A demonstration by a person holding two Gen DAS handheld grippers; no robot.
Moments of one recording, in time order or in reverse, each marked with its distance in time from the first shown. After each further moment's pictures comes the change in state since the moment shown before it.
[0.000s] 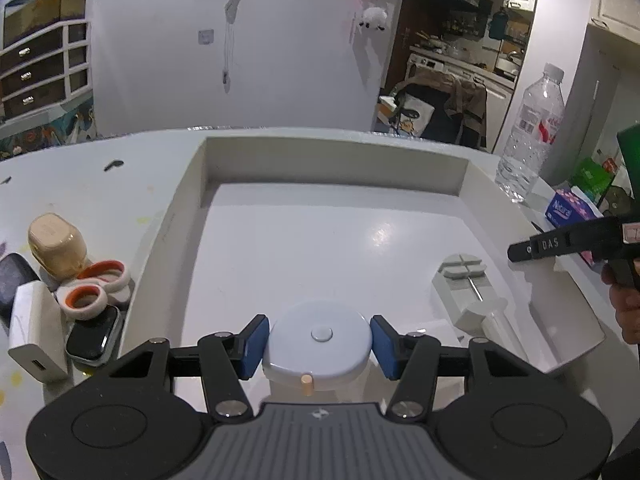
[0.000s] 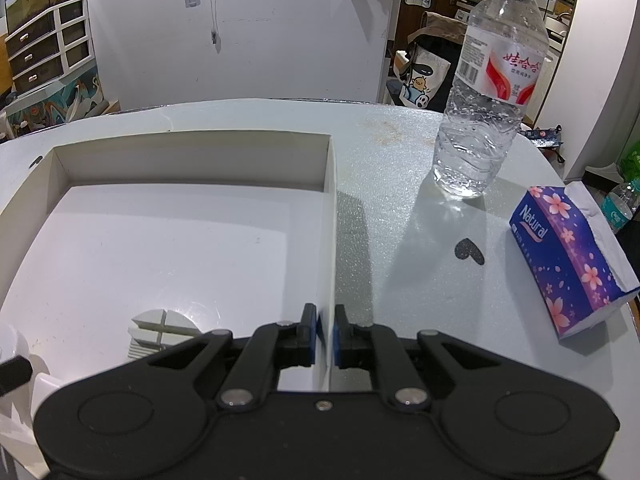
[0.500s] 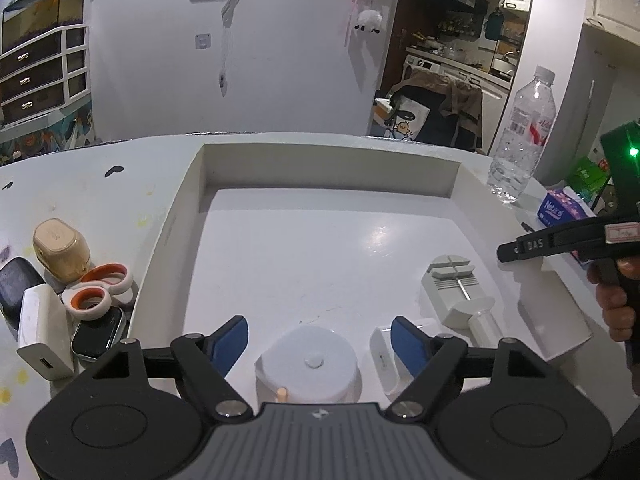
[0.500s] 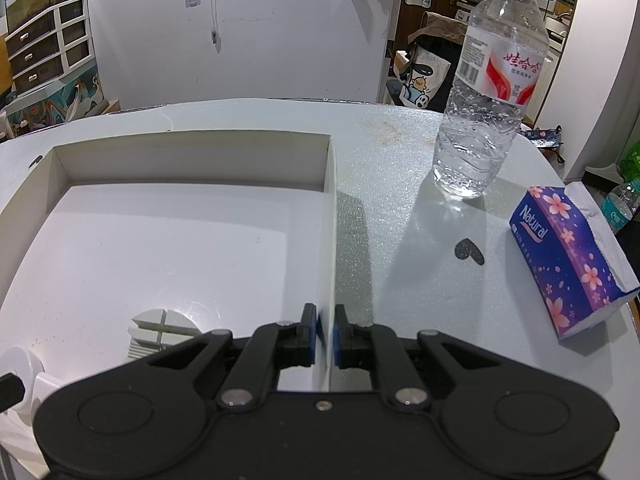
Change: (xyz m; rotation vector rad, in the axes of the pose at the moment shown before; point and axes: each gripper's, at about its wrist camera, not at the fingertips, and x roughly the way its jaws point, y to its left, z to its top) left arm -0.014 -0.006 0.002 0.012 -0.014 -0.003; right arm 0.000 0.000 0.000 -0.001 0.000 -0.001
